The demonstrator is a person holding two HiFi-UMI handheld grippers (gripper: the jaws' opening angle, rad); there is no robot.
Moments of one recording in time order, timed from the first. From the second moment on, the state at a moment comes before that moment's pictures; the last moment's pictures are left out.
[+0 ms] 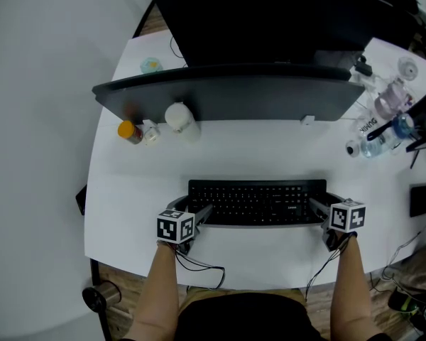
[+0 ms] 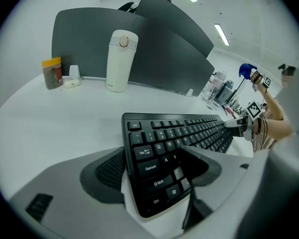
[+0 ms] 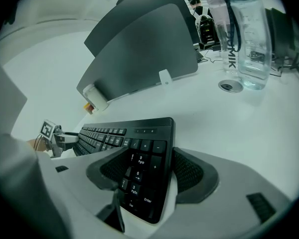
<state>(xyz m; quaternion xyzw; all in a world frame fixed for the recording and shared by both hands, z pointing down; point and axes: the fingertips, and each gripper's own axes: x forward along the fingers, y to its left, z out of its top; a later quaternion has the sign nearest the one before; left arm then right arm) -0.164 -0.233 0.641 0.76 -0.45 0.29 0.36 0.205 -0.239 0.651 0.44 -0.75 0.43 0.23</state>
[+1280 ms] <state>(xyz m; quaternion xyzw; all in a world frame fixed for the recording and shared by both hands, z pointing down) -0.175 -0.240 0.614 0.75 -0.48 0.30 0.34 0.196 -0.250 0.626 0.48 -0.76 0.40 0.20</state>
